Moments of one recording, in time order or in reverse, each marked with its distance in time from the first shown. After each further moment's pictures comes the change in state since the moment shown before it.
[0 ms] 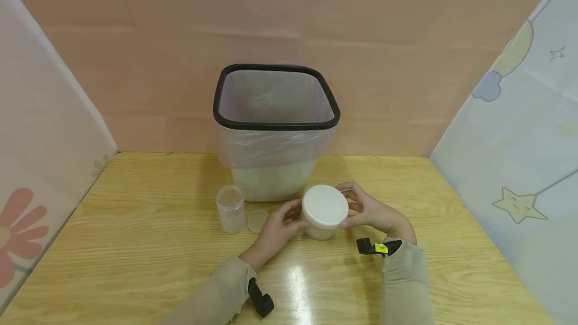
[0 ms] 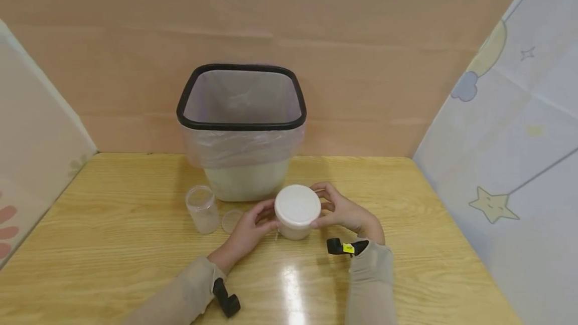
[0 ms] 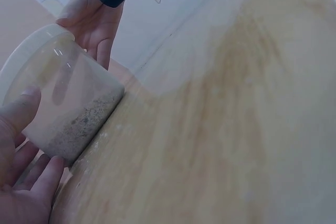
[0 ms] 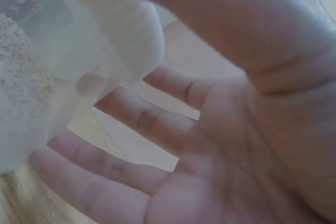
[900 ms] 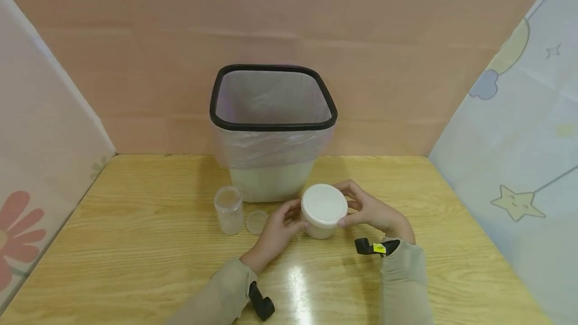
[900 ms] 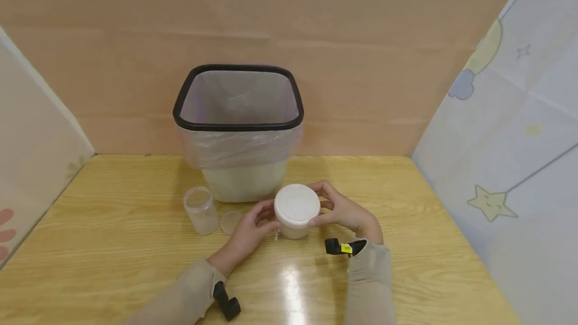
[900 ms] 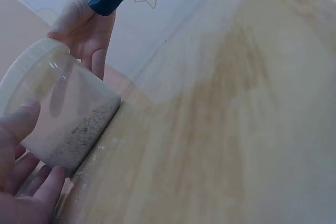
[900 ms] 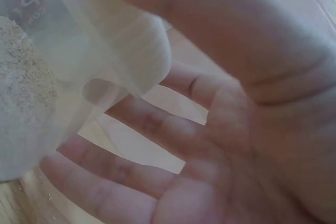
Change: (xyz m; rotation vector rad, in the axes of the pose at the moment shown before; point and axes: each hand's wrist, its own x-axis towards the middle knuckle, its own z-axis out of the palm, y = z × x) left_hand 0.000 0.000 0.004 -0.035 0.010 -0.038; right_hand 0.000 -0.006 0.002 -0.048 0.050 -0.009
